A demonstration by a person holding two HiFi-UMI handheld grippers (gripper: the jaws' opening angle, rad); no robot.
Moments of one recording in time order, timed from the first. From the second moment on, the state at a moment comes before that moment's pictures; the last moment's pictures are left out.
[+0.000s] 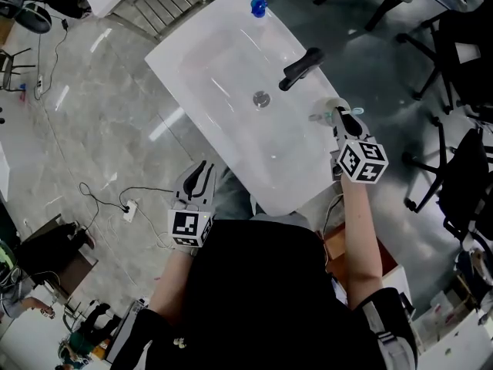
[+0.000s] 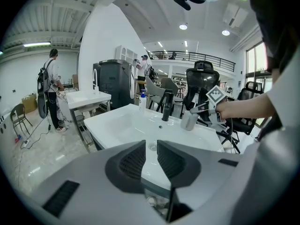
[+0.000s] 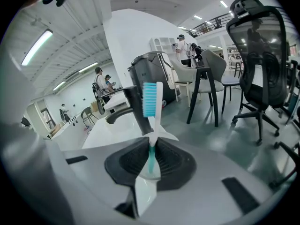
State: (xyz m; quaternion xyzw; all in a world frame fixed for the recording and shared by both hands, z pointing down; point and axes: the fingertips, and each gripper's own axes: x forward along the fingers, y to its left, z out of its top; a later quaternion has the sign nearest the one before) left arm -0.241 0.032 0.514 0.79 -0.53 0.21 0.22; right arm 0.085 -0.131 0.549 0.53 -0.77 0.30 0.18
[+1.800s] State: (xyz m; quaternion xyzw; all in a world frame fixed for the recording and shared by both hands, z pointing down) left arm -0.203 0.027 0.481 0.83 -0.48 0.20 0.17; right arm 0.103 -0.077 0.469 0.55 -0.80 0.23 0.11
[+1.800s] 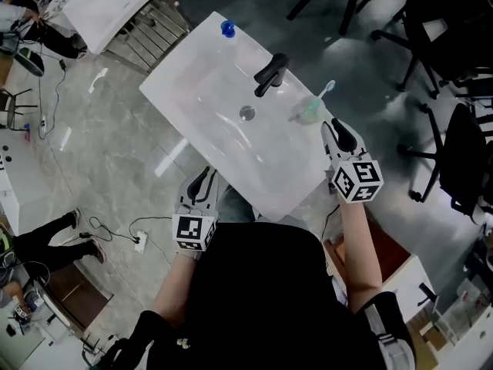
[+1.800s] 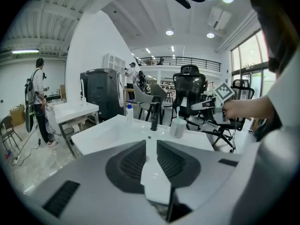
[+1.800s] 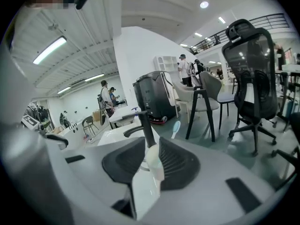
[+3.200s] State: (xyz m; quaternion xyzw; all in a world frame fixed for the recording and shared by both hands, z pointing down) left arm -0.027 -0.034 0.369 0.95 -0.29 0.10 0.08; right arm 0.168 0.063 0.364 0.66 -0.74 0.13 0.03
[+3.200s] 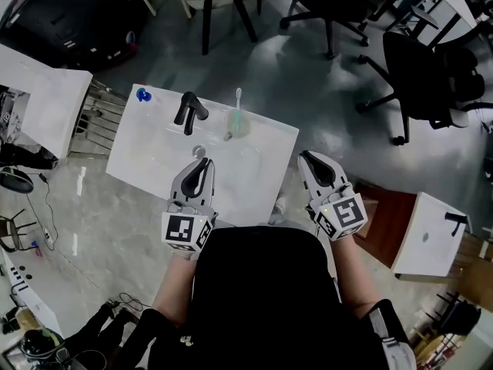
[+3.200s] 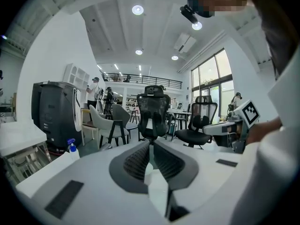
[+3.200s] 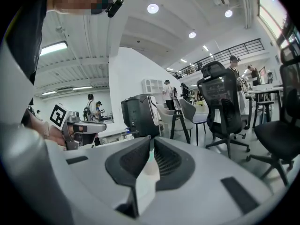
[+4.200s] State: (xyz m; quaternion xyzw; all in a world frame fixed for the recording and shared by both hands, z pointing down) left arm -0.015 -0.022 0.365 0.96 -0.25 0.10 0.08; right arm 0.161 0.075 0.363 0.67 -0.73 0.13 0.03
